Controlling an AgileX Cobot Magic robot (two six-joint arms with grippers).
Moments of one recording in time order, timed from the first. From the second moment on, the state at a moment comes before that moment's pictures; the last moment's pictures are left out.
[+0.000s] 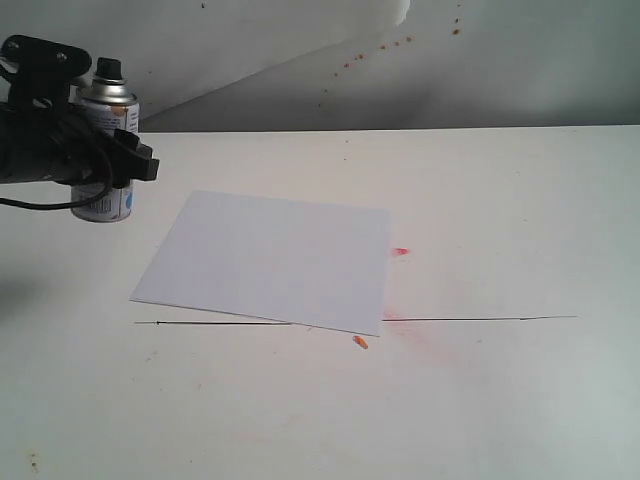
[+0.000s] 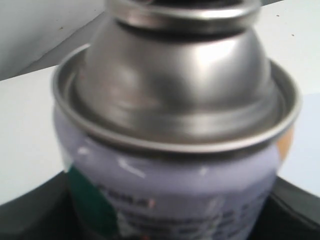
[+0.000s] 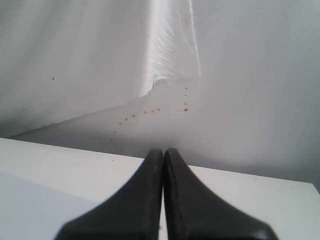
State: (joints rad) left arm -0.30 1.68 -0.97 -1.36 0.04 1.49; right arm 0.35 0.45 -0.20 0.75 -0.25 -0.83
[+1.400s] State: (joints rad) left arm -0.16 1.86 -0.80 0.14 -0.65 -0.16; right arm 0.35 0.45 -0.20 0.75 -0.25 -0.83
